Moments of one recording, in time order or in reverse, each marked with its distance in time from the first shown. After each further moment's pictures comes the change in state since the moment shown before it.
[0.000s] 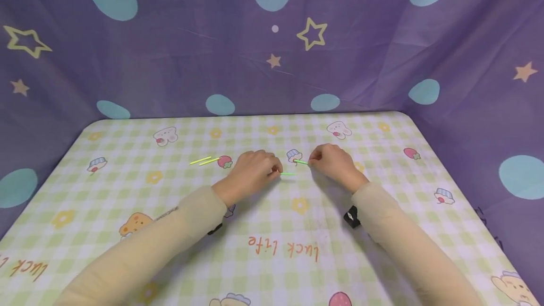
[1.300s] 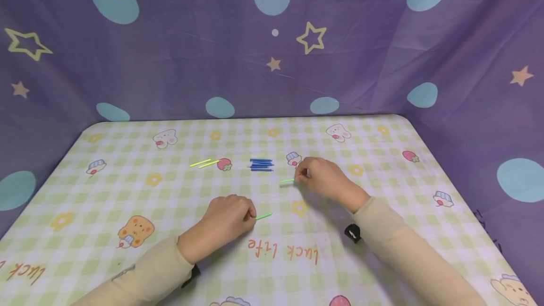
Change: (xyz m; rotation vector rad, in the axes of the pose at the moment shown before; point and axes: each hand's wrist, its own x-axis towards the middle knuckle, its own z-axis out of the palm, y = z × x) left_hand -0.090 0.019 -0.003 -0.237 -0.072 -0.163; right_hand -0.029 -0.029 0.010 -0.034 -0.006 -0.265
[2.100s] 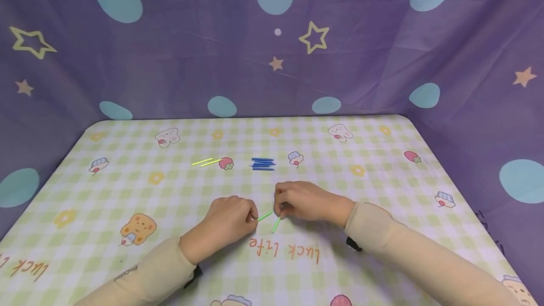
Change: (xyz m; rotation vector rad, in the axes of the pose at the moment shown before) left_hand -0.002 0.002 0.002 0.027 -0.047 -0.047; right_hand -0.008 -0.031 0.029 -0.043 -0.233 -0.516
